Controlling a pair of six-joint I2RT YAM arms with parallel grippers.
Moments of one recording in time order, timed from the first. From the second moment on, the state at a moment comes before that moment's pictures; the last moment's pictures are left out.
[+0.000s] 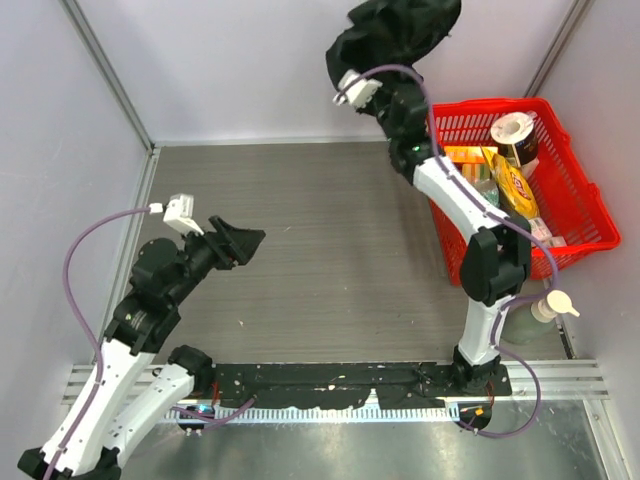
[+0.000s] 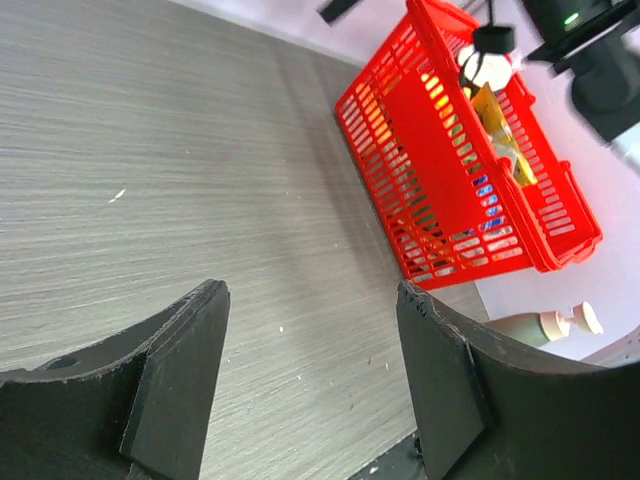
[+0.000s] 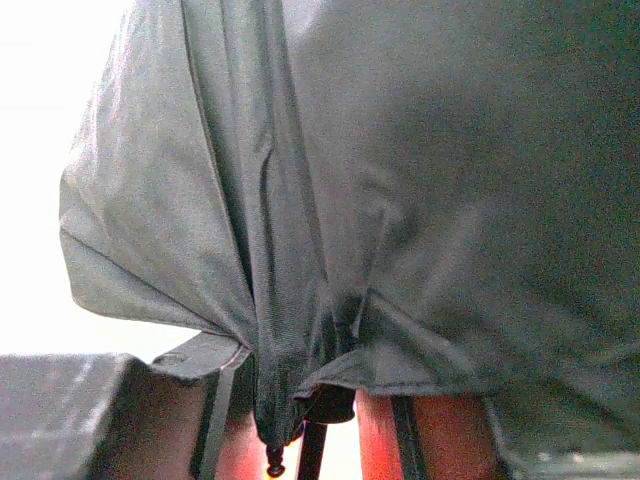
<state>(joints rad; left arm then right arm) -0.44 0.63 0.83 -0.35 0.09 -0.66 0.38 1.90 1.83 0.12 0.05 -0.95</state>
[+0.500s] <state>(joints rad) -0.44 0.42 0.70 -0.41 -0.06 -0.69 0.79 2.17 1.00 0.91 0.41 -1.32</state>
